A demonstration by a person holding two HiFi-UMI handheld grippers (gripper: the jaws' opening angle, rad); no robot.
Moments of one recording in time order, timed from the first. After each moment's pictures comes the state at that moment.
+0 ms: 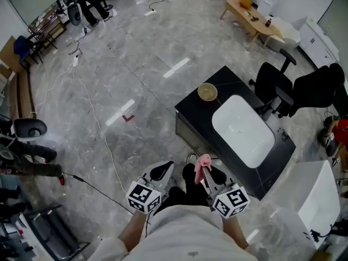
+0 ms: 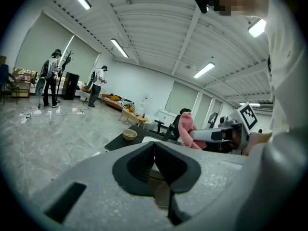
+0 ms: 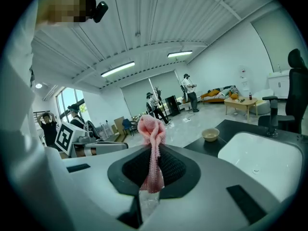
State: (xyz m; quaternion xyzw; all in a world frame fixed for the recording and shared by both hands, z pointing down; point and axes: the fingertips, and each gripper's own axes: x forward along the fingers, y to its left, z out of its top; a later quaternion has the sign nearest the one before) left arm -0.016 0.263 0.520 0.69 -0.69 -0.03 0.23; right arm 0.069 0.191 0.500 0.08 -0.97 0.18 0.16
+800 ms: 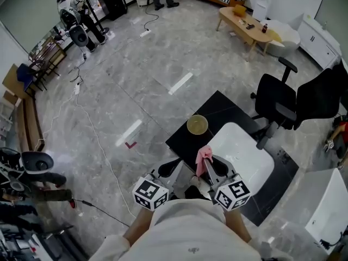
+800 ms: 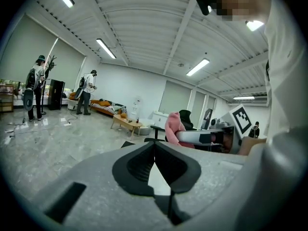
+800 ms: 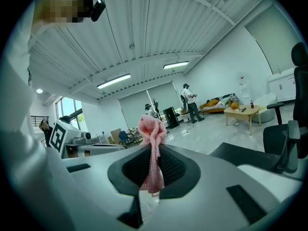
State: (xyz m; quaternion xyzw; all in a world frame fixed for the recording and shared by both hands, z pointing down) left arm -0.065 0.068 0.482 0.73 -0.66 0.00 0.18; right arm -0.008 0.007 0.475 0.09 -0.98 0.18 0.09
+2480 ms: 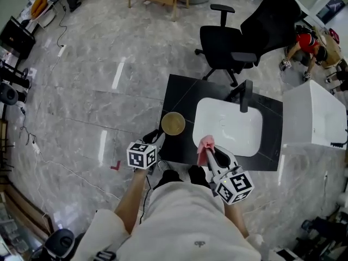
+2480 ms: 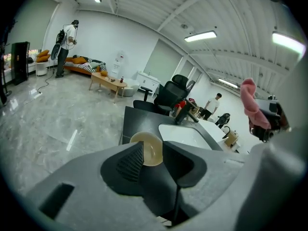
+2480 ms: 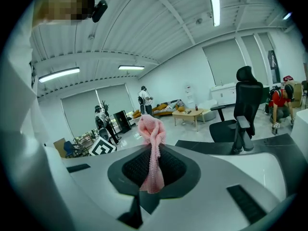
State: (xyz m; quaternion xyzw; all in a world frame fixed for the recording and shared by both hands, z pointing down) left arm -0.199 -0.096 0.648 0.79 -0.47 0.15 0.36; right arm -0.033 -0.059 0.485 0.41 -0.88 0.22 0.12
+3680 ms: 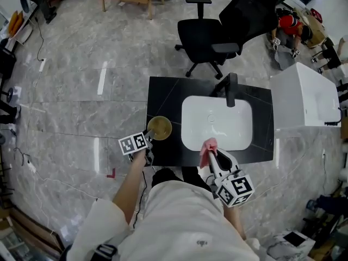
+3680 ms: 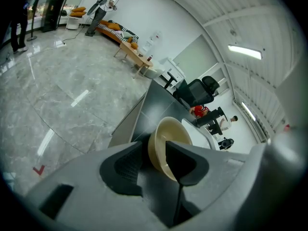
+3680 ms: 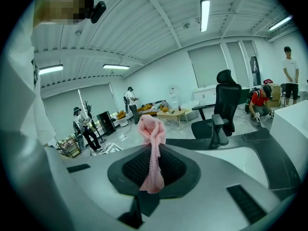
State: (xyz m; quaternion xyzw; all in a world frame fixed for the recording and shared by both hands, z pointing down) left arm -0.199 -0.145 0.763 0.67 -0.48 0.10 0.55; right arm 0.022 -0.065 0.500 0.49 -0.83 0.23 0.12
